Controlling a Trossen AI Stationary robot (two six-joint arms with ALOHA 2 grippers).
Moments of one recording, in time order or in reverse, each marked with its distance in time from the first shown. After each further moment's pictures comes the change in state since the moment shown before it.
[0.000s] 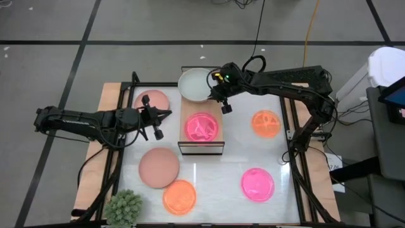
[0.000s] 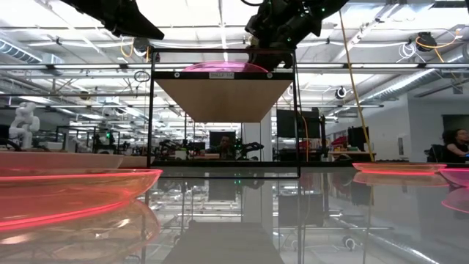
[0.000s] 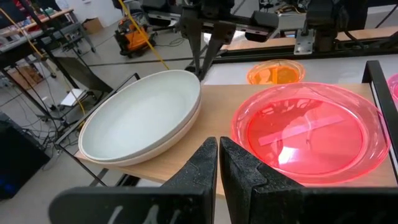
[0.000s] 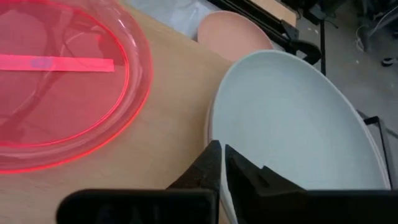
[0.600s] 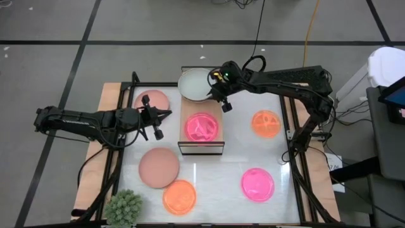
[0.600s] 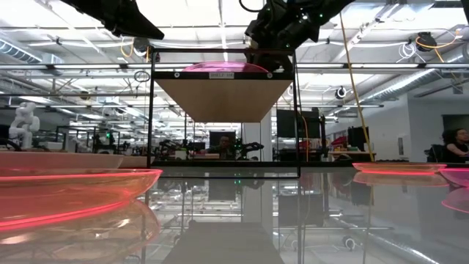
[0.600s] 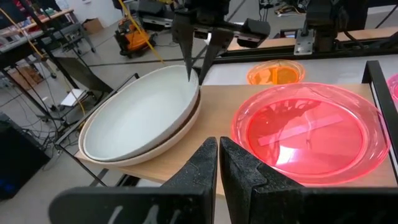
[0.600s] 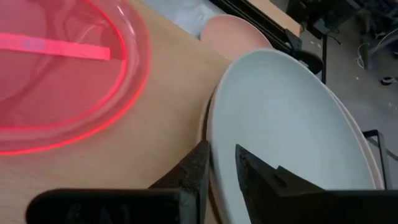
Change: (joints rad) left arm 0.000 0.000 0.000 0.000 0.000 0.001; right arm -0.024 0.025 0.004 0.023 -0.051 -0.090
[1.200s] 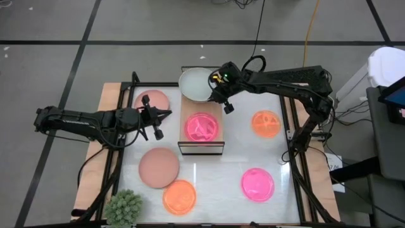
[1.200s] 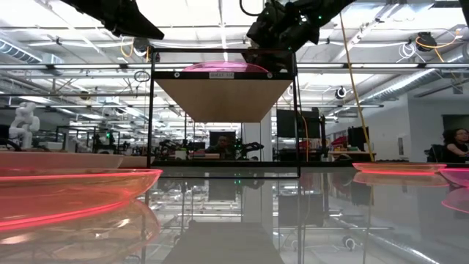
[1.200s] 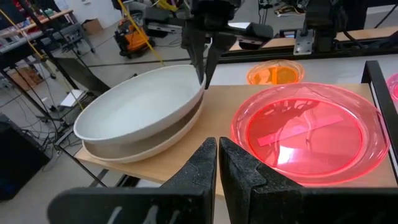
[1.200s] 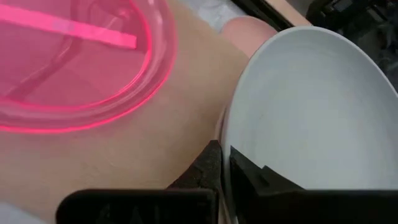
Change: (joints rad) left arm 0.000 0.000 0.000 0.000 0.000 0.004; right arm -0.010 0.010 0.000 -0.038 -0.050 -0.097
